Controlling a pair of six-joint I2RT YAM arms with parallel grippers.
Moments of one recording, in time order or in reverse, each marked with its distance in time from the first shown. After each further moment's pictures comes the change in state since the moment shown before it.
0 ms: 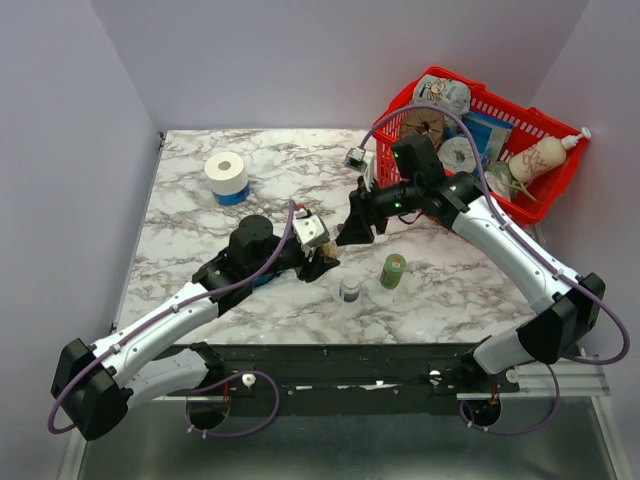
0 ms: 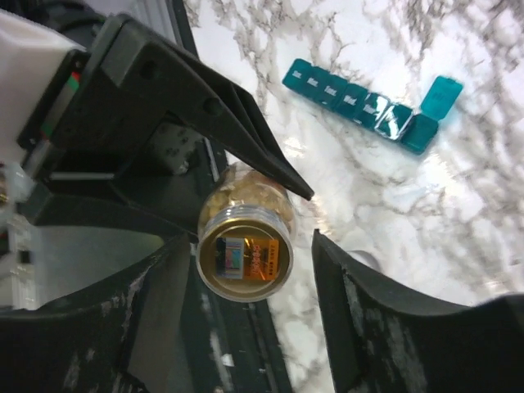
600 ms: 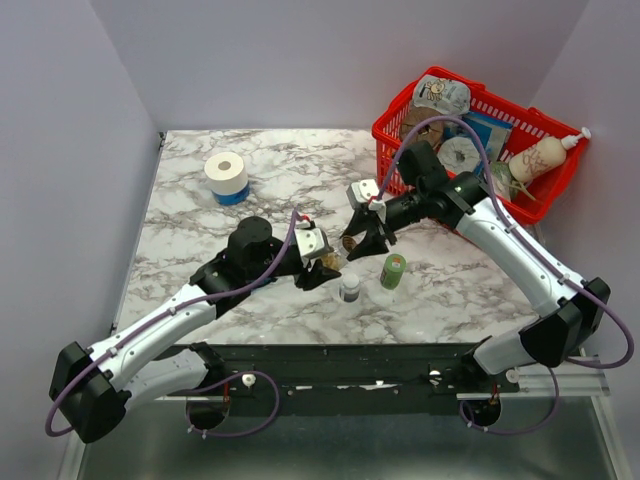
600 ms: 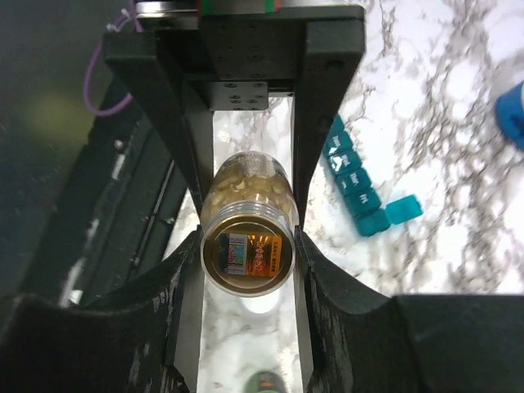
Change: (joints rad) left arm 0.000 -0.019 -0.006 -0.030 0.140 0.084; right arm -0.005 -0.015 0.015 -0.194 -0.242 -0.843
